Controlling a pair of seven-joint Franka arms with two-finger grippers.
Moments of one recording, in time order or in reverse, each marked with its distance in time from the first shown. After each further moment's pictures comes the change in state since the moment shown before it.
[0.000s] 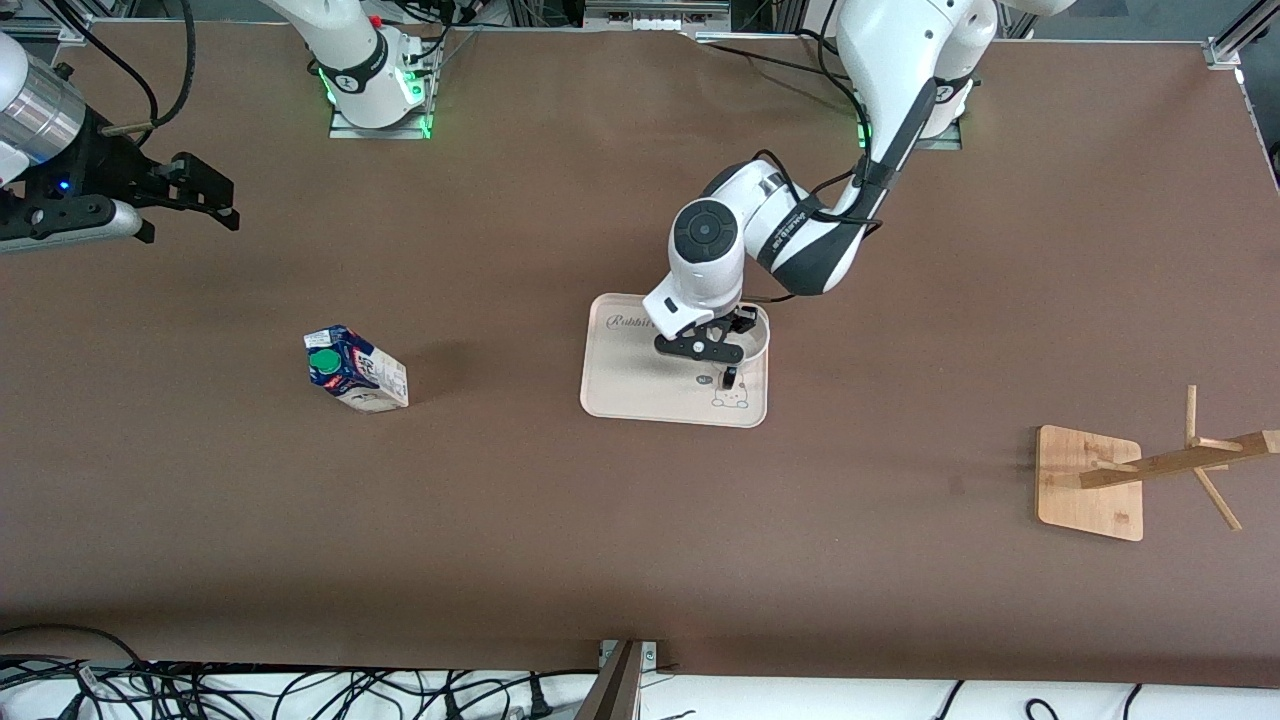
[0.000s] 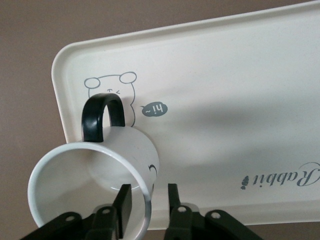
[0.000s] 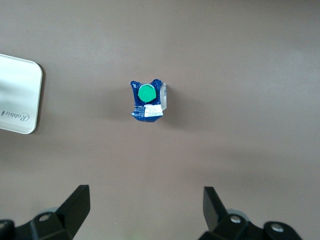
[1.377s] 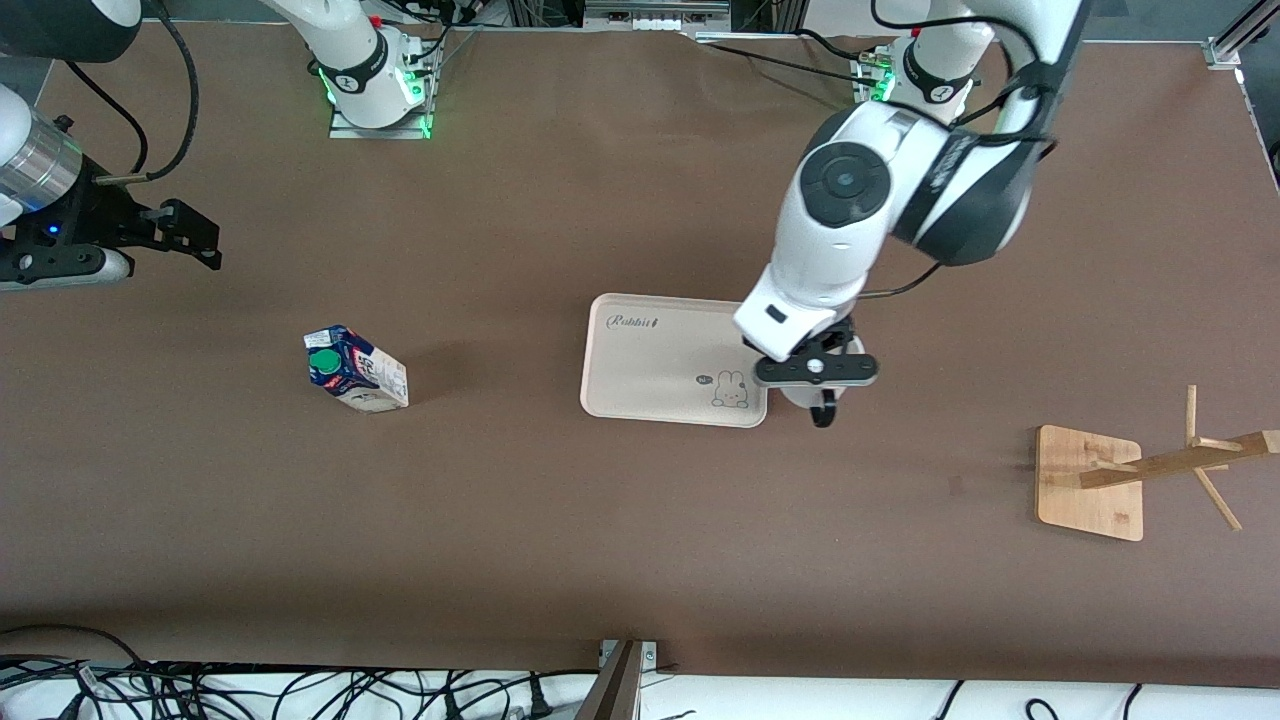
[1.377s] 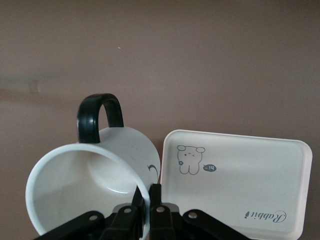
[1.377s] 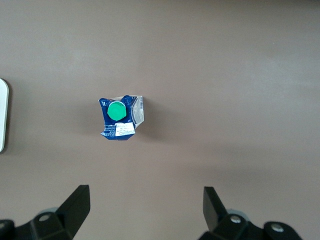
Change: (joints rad) left arm 0.181 -0.179 0.023 0.274 0.003 -0.319 -0.003; right arm -0.004 0.061 -0.030 0.011 -0.054 0.077 0.010
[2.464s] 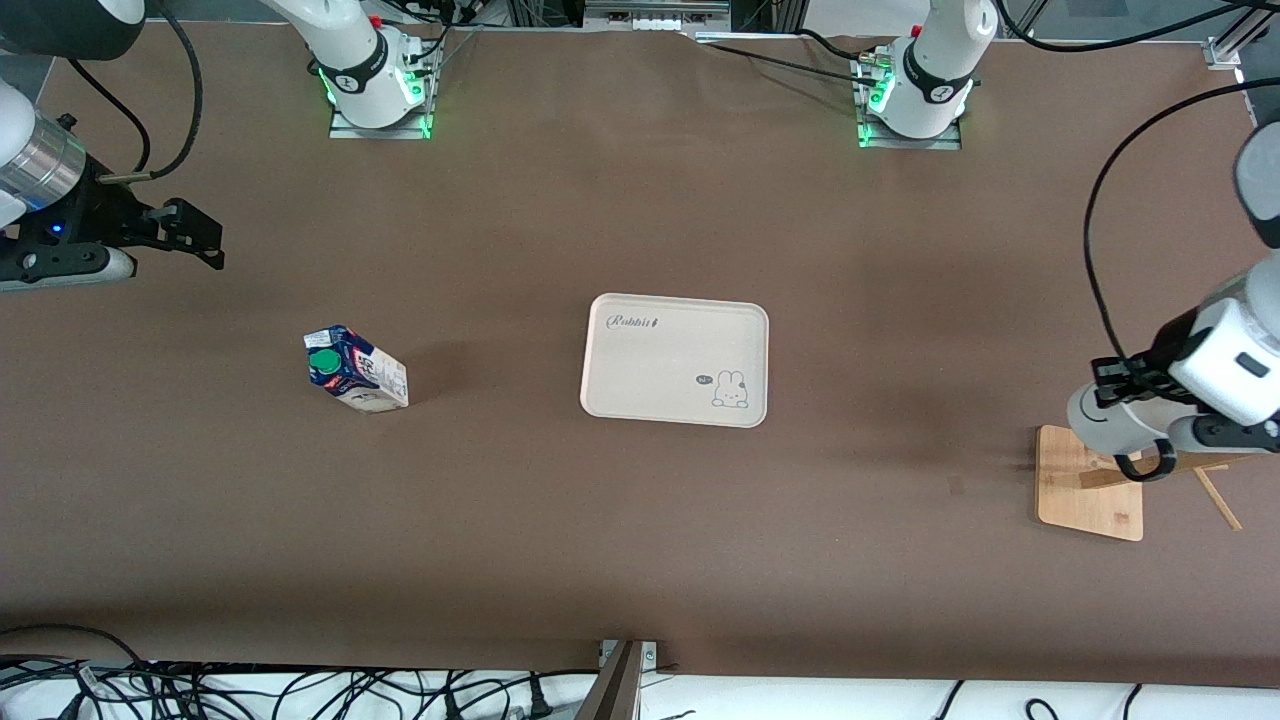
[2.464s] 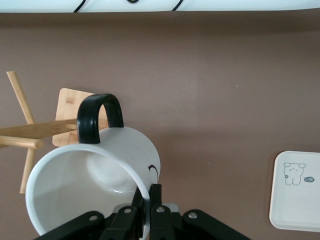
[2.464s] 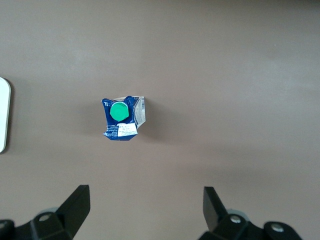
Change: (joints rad) left arm 0.495 -0.026 0.003 0.175 -0.094 -0.173 0.598; right arm 0.001 0.000 0.006 0.002 0.000 0.000 0.000
